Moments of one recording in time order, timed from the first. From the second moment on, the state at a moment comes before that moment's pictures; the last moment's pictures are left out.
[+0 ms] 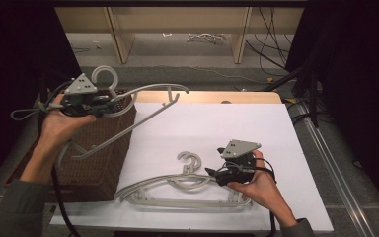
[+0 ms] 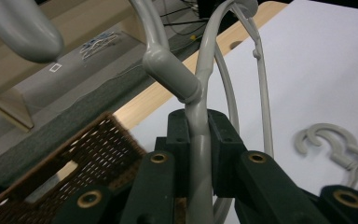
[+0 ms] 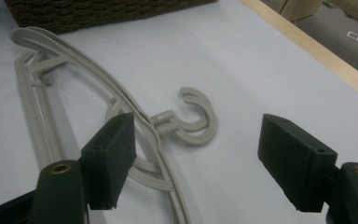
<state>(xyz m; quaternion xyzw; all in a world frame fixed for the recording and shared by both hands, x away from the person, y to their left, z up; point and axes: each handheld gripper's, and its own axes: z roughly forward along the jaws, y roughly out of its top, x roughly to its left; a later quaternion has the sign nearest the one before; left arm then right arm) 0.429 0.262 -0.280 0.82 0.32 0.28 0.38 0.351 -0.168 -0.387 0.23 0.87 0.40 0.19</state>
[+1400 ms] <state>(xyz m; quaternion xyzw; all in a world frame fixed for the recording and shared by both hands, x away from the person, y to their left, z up) 0.436 0.391 -0.339 0.76 0.42 0.35 0.35 0.354 -0.170 -0.393 0.24 0.87 0.39 0.18</state>
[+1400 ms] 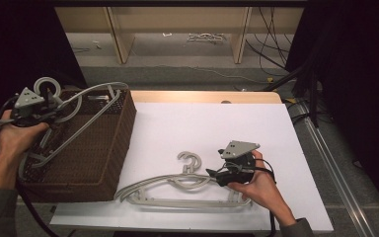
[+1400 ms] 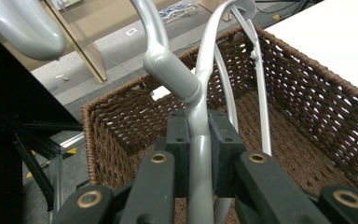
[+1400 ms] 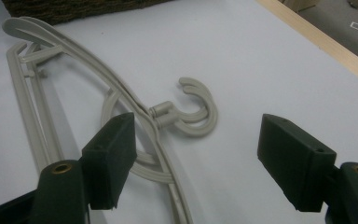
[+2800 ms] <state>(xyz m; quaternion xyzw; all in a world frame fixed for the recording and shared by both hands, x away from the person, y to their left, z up) 0.461 0.408 -0.418 0.80 0.47 0.29 0.23 0.354 -0.169 -0.398 0.24 0.88 0.38 0.17</state>
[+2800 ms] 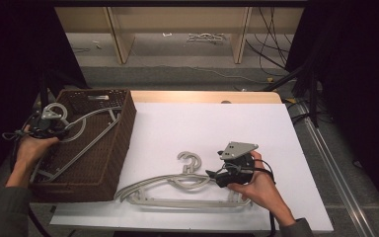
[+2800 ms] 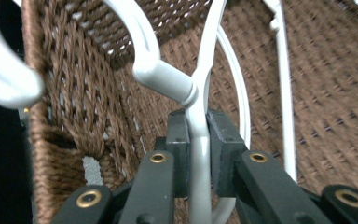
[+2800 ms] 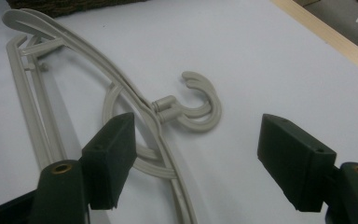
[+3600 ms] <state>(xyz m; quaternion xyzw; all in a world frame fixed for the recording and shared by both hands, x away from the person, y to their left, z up) 0.418 0.385 -0.367 0.75 0.48 0.34 0.30 0.354 -0.169 -0.400 0.24 0.87 0.39 0.18</state>
